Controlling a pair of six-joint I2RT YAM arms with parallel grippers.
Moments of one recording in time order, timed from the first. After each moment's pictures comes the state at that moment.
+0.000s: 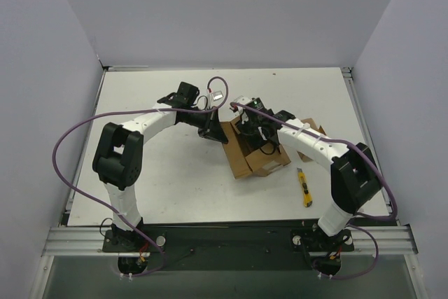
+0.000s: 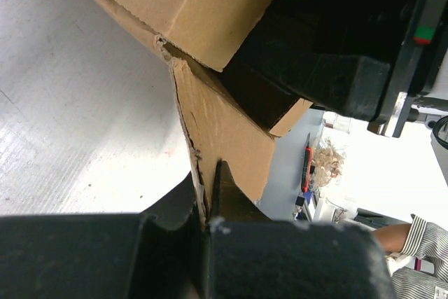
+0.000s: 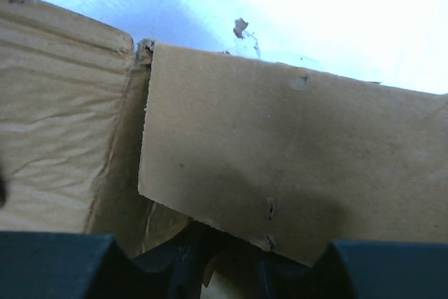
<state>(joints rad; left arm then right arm) -0.43 1.91 1.39 -0.49 1.00 -0.34 0.63 1.65 1.19 -0.52 0.10 -0.12</state>
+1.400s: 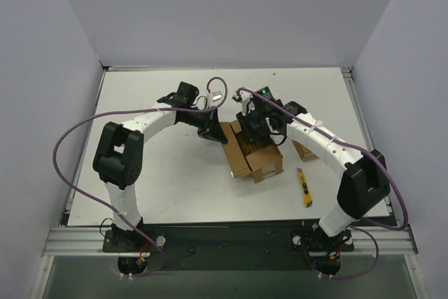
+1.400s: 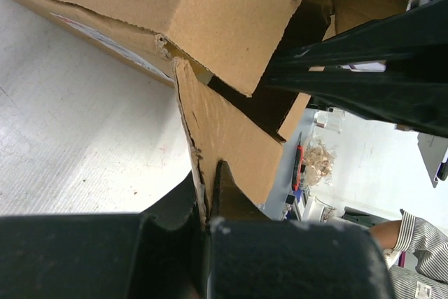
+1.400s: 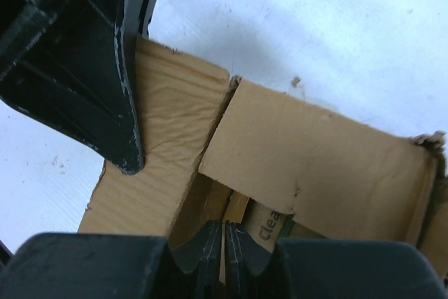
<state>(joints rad) -0.42 1.92 1.39 -0.50 1.01 -0.36 0.59 1.59 1.31 -0.63 -0.17 -0.07</state>
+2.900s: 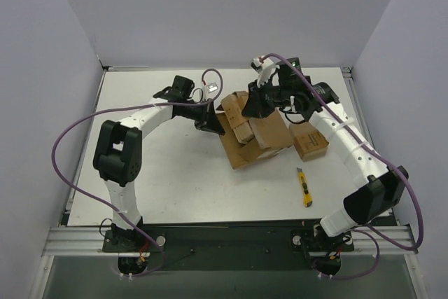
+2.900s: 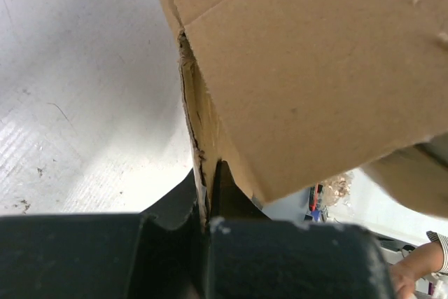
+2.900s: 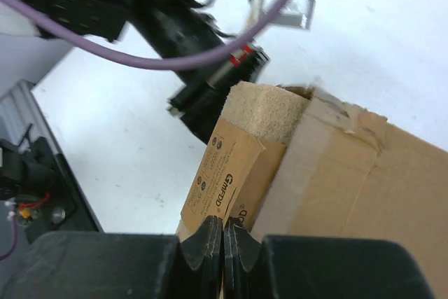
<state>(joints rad) -0.38 1.94 1.46 -0.50 0.98 -0.33 0.48 1.54 1.57 -0.74 -0.47 -0.03</state>
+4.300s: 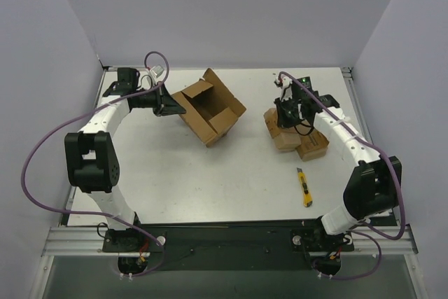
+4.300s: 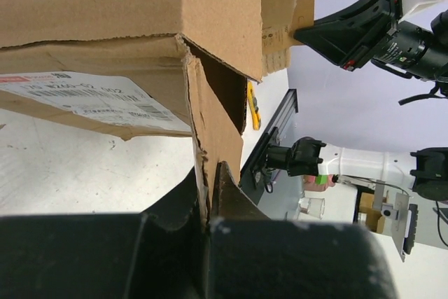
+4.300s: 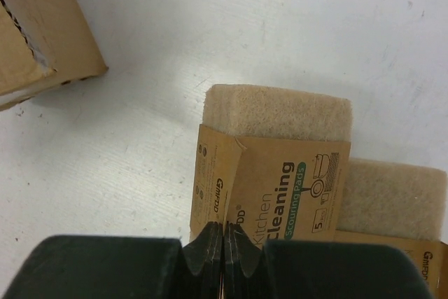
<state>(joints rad) -0.01 1.80 1.41 -0.51 1.07 -0.40 0.27 1.54 1.28 -0.67 -0.12 -0.08</state>
